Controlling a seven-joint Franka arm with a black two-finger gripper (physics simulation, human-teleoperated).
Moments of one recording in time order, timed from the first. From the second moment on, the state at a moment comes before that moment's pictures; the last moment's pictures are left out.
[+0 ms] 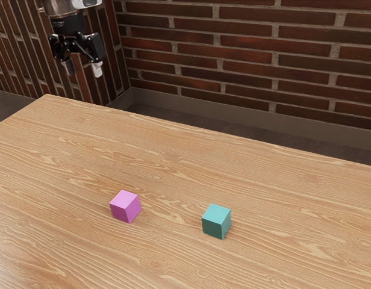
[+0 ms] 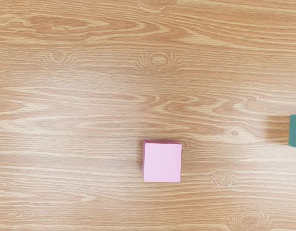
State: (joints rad) arm 0.13 0.20 0.02 -1.17 -0.07 1.34 0.08
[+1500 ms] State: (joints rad) arm -0.26 0.59 -0.09 -1.20 0.12 1.78 -0.43
